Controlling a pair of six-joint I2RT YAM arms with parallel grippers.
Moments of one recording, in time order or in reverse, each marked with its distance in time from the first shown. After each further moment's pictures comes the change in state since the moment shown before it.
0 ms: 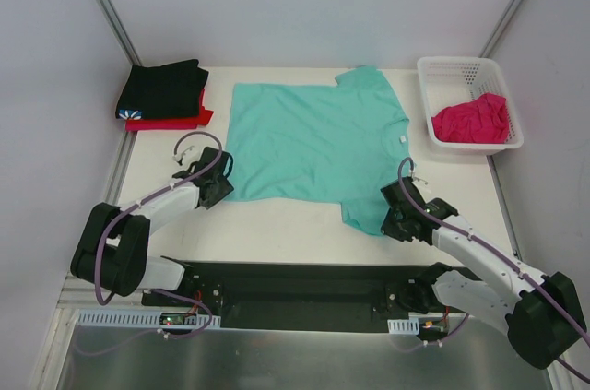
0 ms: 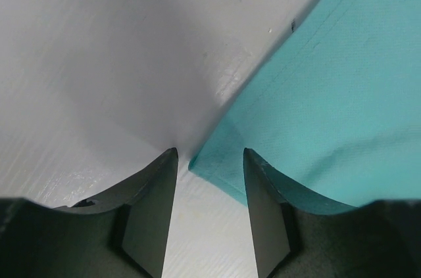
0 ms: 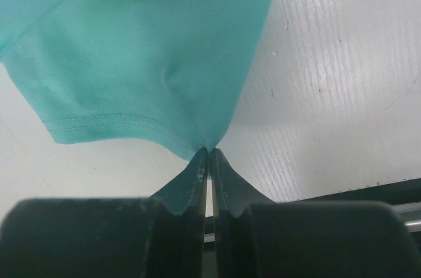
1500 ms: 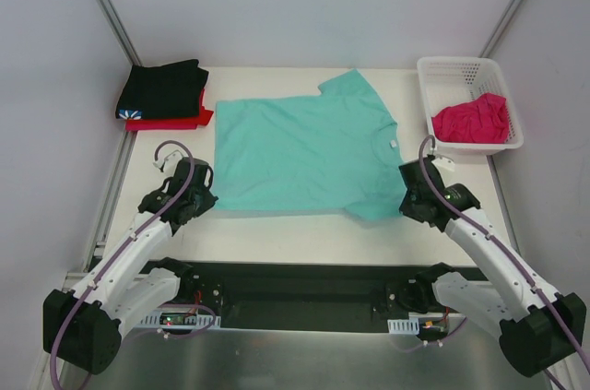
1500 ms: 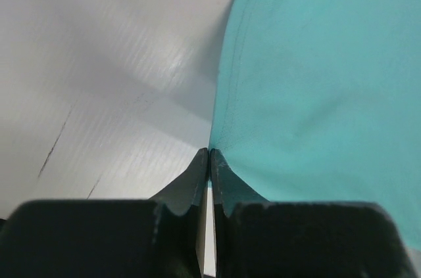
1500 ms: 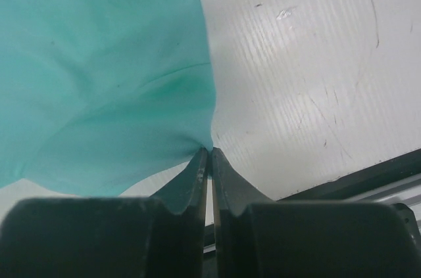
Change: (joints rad) left arm 0.000 -0.467 -0.013 -0.313 0.047 0.080; right arm -0.123 -0.032 0.202 -0.159 0.167 -0.147
